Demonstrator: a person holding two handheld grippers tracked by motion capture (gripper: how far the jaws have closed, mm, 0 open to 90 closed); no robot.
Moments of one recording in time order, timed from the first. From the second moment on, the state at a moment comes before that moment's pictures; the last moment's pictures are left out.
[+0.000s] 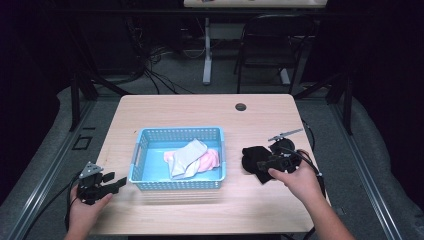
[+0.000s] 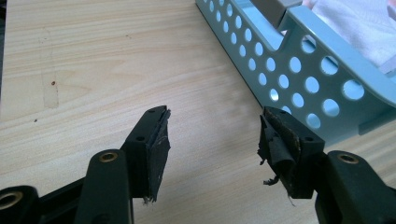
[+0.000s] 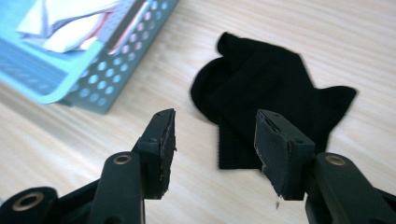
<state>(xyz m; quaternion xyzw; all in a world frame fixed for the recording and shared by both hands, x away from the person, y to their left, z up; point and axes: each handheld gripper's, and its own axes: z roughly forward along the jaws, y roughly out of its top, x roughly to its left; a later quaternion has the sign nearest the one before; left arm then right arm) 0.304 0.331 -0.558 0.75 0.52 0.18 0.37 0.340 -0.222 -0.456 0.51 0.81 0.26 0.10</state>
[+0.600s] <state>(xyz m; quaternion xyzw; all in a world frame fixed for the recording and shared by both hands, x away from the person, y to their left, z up) 0.304 0.330 -0.558 0.75 0.51 0.18 0.37 0.321 -0.214 -0.493 0.52 0.79 0.30 0.10</state>
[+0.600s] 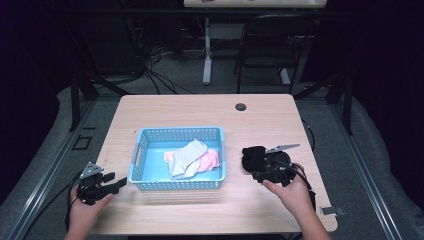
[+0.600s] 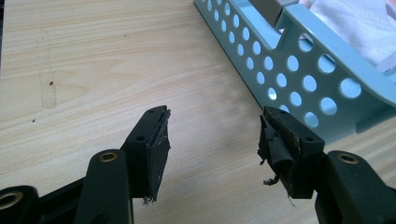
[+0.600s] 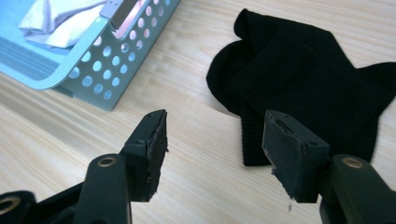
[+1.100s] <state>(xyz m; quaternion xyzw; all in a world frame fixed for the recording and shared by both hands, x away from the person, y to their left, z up) 0.304 0.329 -0.559 0.75 0.52 0.18 0.37 0.315 -0.212 -0.529 0.53 0.78 0.31 0.11</state>
